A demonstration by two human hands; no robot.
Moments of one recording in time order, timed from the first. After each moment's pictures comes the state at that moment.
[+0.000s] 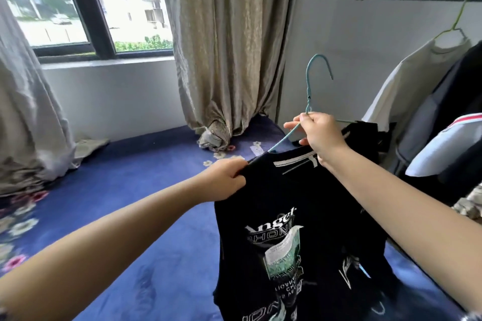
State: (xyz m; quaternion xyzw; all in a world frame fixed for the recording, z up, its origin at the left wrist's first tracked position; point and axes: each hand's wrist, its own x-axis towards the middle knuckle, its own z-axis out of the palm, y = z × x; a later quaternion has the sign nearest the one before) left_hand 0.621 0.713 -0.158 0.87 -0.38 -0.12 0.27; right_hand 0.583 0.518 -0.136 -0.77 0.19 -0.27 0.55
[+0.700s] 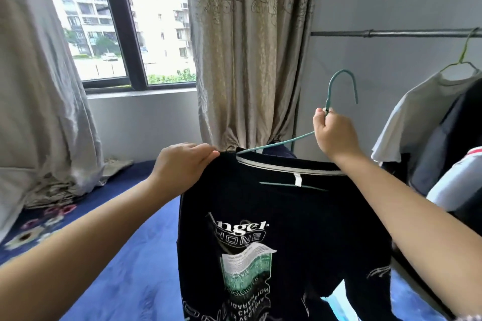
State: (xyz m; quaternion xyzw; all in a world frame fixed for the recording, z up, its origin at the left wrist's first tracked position) left_hand 0.611 0.755 -0.110 0.84 -0.40 0.33 0.19; right_hand 0.562 0.482 -0.089 -0.87 0.14 -0.41 0.24
